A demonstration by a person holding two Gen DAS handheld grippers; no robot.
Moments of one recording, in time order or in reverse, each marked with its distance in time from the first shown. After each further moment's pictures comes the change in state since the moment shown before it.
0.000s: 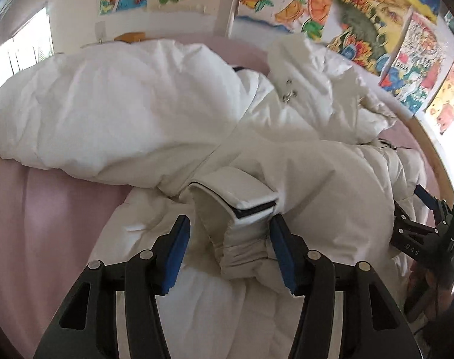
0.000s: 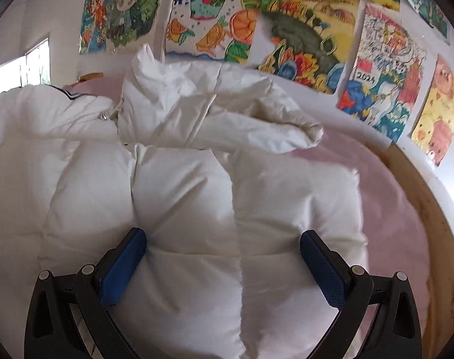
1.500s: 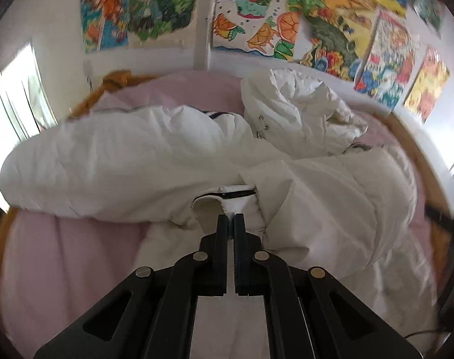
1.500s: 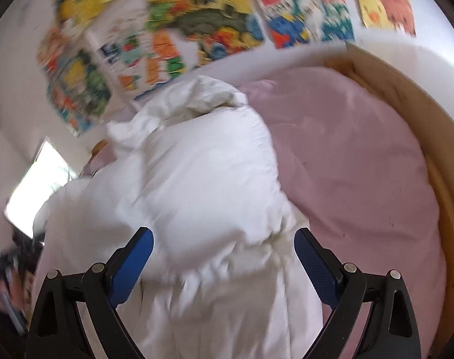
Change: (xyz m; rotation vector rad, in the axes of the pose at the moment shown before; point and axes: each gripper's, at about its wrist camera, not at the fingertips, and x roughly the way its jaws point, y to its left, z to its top) left arm -0.061 -0.024 0.029 0.161 -0.061 0.009; right arm -0.077 -0.157 -0.029 0.547 0.105 0.296
